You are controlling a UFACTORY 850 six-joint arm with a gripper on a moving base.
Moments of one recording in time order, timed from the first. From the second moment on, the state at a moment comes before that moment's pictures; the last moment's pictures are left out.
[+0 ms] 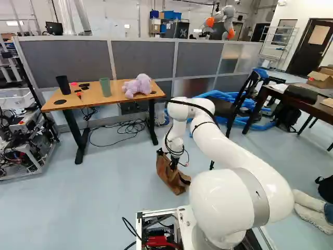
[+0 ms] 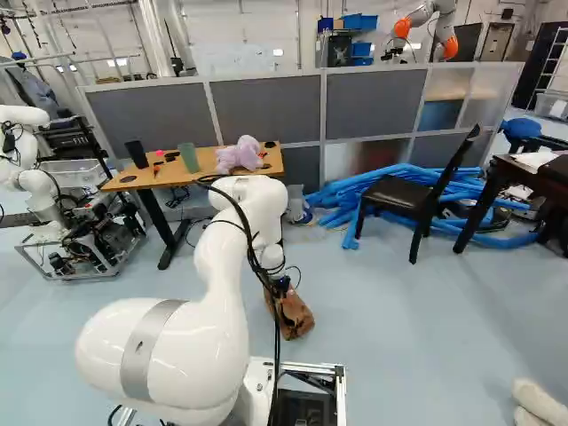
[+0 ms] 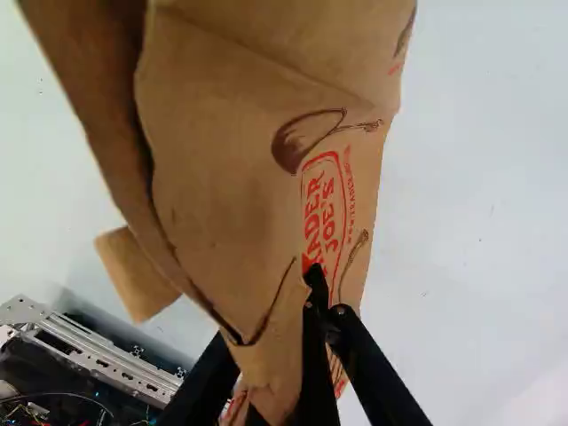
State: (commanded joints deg) arm -0.2 -88.6 -87.1 3.1 4.2 -42.2
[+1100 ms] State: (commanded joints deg) arm -0.2 -77.2 -76.6 3.1 4.2 -42.2
